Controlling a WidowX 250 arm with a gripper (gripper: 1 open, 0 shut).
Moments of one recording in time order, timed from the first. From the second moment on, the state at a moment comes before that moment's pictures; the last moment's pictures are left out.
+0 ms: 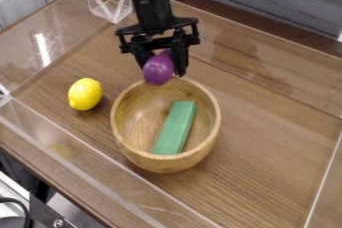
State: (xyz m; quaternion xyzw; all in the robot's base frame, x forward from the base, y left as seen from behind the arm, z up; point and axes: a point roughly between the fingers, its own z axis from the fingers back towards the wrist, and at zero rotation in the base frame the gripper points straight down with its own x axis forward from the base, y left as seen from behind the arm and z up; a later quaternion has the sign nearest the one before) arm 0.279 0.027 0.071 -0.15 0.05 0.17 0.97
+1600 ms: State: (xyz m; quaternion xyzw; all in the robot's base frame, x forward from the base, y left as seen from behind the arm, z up) arm 0.299 -0.069 0.040 -0.13 0.03 0.09 0.99
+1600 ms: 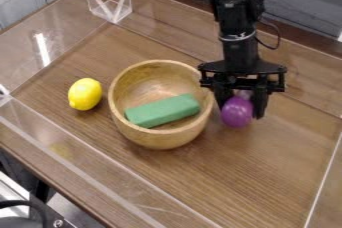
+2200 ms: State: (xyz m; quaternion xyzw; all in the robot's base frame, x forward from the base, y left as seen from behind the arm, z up) arm 0.296 -0.071 0.036 -0.13 0.03 0.09 0.99
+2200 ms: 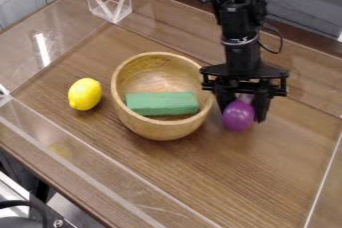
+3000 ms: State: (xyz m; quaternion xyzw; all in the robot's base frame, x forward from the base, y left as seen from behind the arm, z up) arm 0.285 -0.068 0.026 -0.12 0.05 0.07 0.99
